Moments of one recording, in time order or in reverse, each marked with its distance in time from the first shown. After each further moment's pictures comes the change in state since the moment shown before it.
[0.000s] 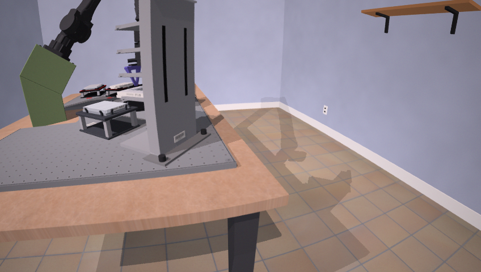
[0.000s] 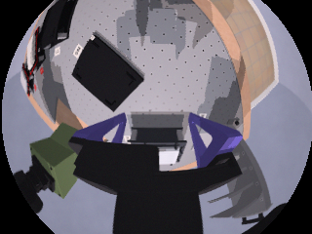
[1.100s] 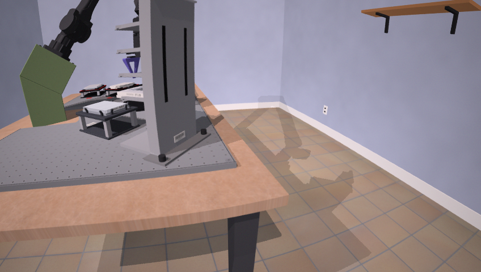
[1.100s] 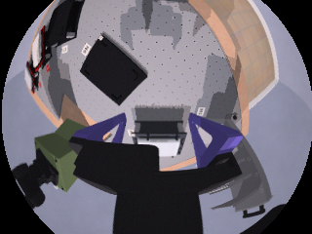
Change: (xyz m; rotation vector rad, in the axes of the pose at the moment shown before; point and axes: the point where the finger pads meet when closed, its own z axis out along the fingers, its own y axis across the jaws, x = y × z) arm 0.002 0.004 -0.028 -0.010 0.005 0.009
